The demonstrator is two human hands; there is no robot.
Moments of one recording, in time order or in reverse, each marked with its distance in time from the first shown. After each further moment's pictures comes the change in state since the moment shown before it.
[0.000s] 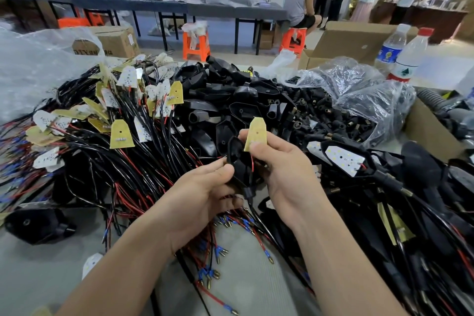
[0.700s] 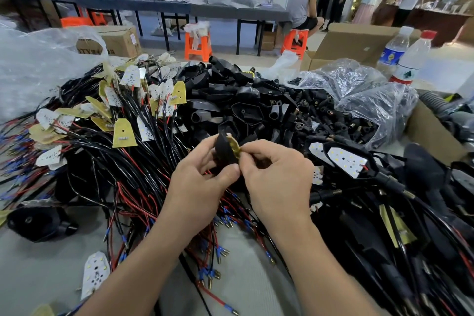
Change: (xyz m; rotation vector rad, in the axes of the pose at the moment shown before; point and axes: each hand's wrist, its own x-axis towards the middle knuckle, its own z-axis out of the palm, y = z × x) left_hand 0.007 -0.009 -0.002 0.493 0.291 0.478; right_hand -0.012 0.012 0.021 -0.840 0.386 -0.581
